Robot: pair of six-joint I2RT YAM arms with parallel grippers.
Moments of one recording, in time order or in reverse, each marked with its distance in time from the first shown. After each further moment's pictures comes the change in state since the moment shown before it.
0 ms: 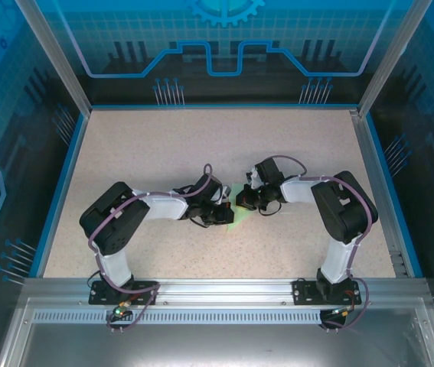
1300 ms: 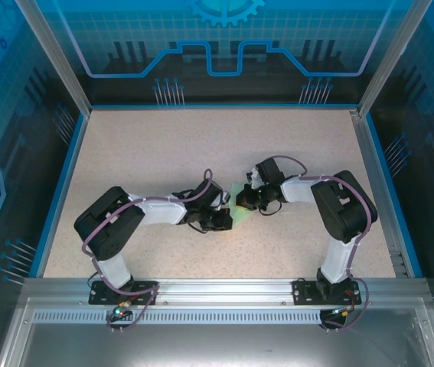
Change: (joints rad) left arm -0.040 -0.055 -0.042 -0.055 -0.027 -0.006; right arm -0.008 0.008 0.000 0.005 -0.020 0.000
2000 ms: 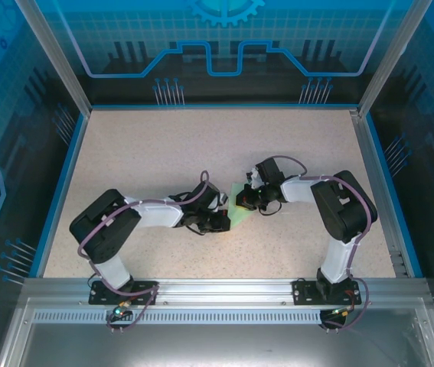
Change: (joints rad) left arm -0.001 -0.049 -0.044 0.027 -0.011 -0.022; right arm 0.000 0.000 0.000 0.002 -0.001 0.003
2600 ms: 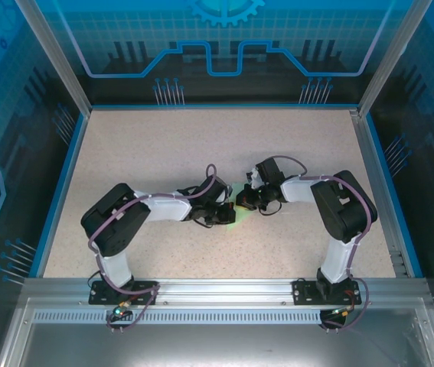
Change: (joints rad) left arm -0.003 0.112 0.118 -0.003 -0.088 0.000; right arm -0.001 0.001 0.000 0.001 -0.002 0.000
